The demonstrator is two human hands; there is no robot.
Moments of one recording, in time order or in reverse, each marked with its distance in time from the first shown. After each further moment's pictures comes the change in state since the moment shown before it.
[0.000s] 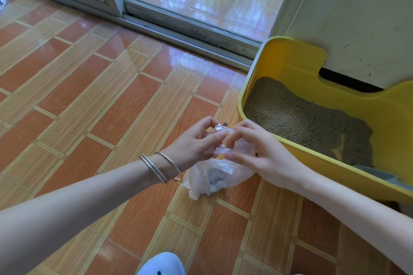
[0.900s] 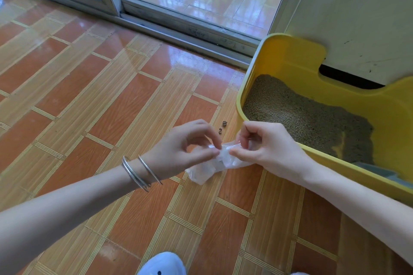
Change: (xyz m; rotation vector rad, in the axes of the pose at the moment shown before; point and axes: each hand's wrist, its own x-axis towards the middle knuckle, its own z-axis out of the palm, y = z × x) left_hand -0.015 0.001 -0.020 0.497 -0.040 0.408; right_hand 0.002 0.004 -0.008 -0.128 0.120 0.108
